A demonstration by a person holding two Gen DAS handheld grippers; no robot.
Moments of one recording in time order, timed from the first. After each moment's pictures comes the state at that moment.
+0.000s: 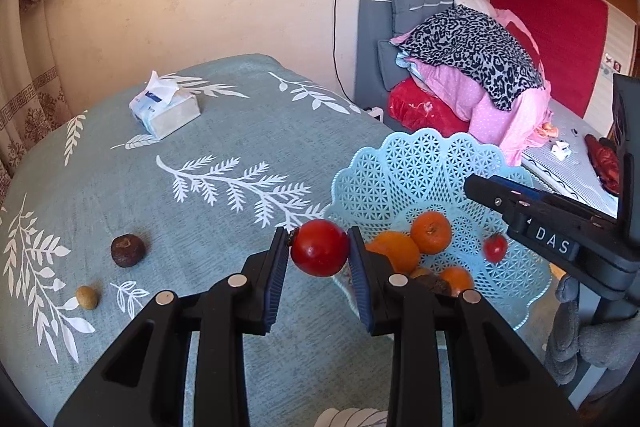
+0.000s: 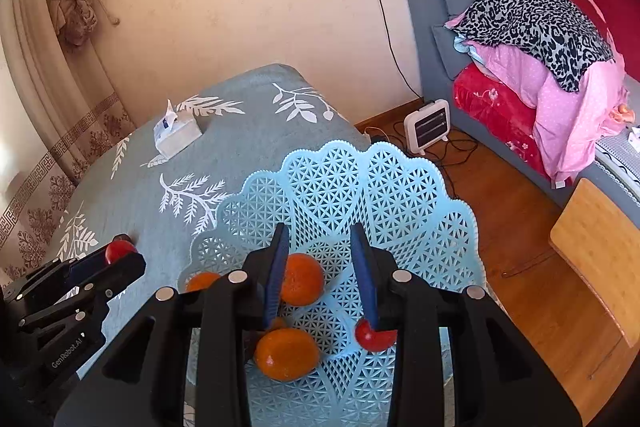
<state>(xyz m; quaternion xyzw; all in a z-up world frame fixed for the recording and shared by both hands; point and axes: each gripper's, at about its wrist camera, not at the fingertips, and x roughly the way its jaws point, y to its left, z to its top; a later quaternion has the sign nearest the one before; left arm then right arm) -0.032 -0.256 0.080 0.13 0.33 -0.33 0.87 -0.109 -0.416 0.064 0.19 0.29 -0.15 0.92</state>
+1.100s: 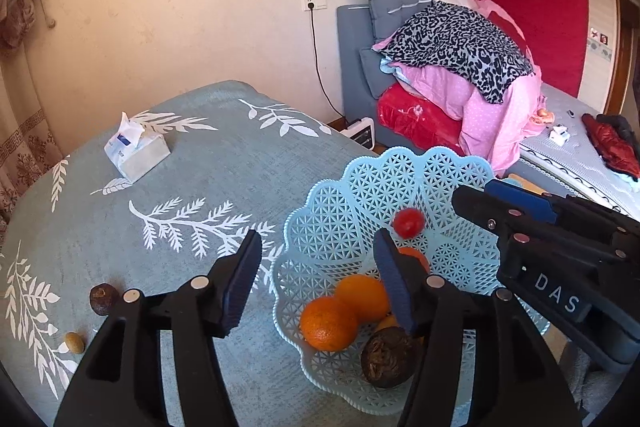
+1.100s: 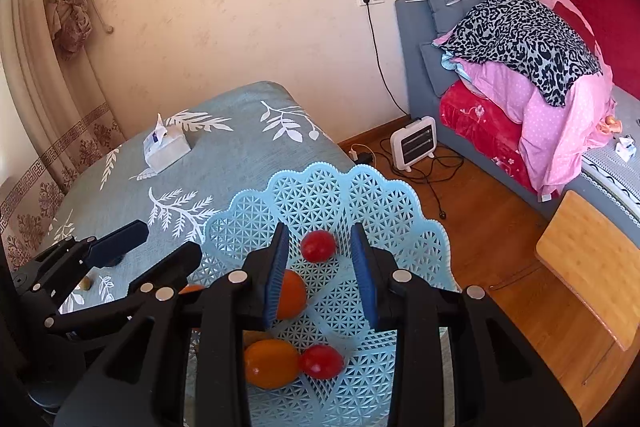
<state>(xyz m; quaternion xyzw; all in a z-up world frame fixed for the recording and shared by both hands) -0.038 -0.306 0.077 0.17 0.28 -0.34 0.88 -0.115 -0.418 0.070 0.18 0.27 -0.18 0.93</state>
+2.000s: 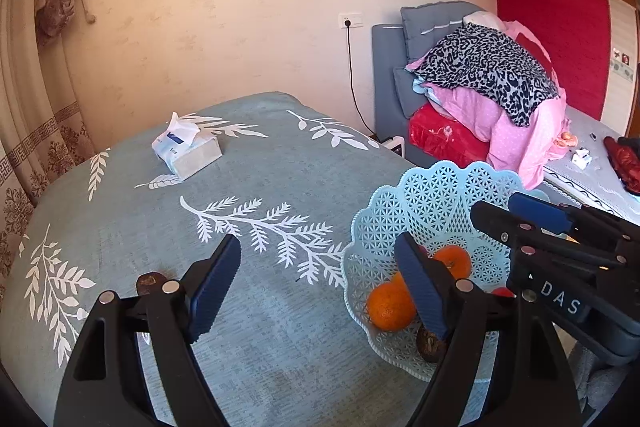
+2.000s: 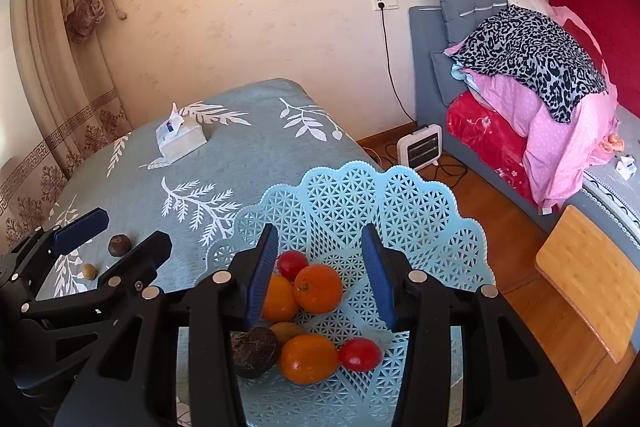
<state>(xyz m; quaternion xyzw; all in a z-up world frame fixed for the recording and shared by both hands) -0.036 -0.257 0.090 0.14 0.26 -0.30 0.91 -0.104 -0.383 0.077 0.15 0.27 -0.17 0.94</state>
